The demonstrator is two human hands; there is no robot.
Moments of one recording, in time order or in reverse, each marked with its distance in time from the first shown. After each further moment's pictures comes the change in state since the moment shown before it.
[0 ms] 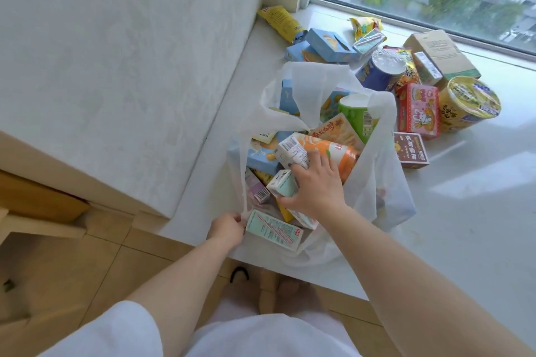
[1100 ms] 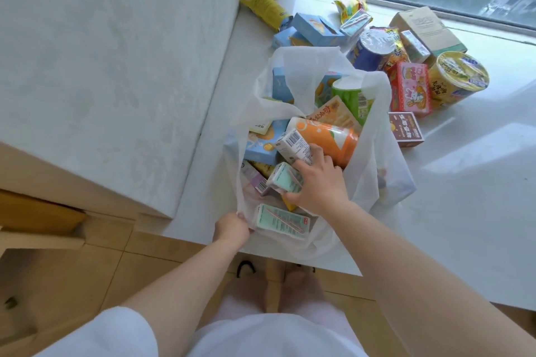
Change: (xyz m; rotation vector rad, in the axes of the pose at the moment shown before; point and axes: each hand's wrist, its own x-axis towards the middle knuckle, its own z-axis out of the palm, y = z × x) left_hand -0.023 0.008 -0.001 -0.142 0.025 -0.095; right_hand -0.014 -0.004 0.014 0.097 -0.054 0.103
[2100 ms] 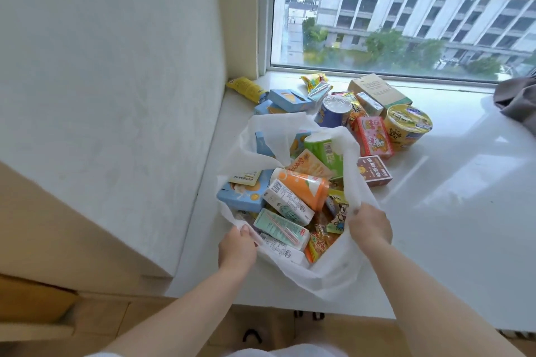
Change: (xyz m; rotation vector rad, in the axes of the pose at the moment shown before) left_hand -0.081 0.066 -0.028 -0.004 0.163 0.319; right_hand -0.049 0.077 -0.034 0.369 0.175 0.733
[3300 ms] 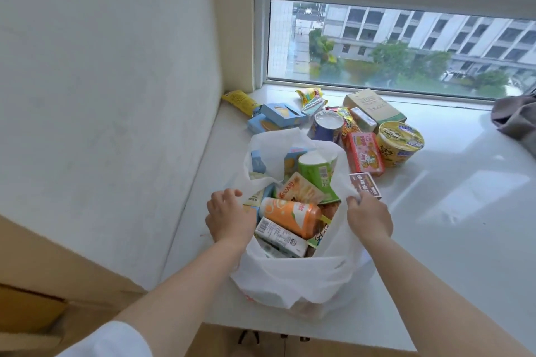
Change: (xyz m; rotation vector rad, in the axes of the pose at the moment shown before) left_hand 0.025 0.078 0.012 0.295 0.304 0.290; right_hand 0.041 -0.001 -0.055 0.251 0.034 -0.055
